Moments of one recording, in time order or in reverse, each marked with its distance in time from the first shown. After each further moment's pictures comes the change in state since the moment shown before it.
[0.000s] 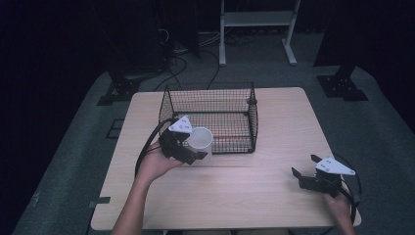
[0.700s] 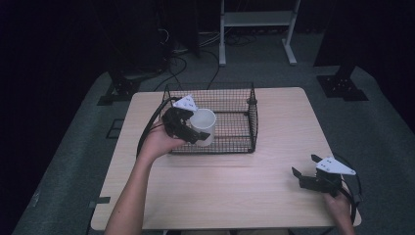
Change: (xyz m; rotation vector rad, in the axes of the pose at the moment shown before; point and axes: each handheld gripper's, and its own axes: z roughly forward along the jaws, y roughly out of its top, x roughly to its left) left arm 0.034 0.044 -0.002 0.010 0.007 0.031; right arm -0.001 0.000 0.000 -0.002 -0.005 0.007
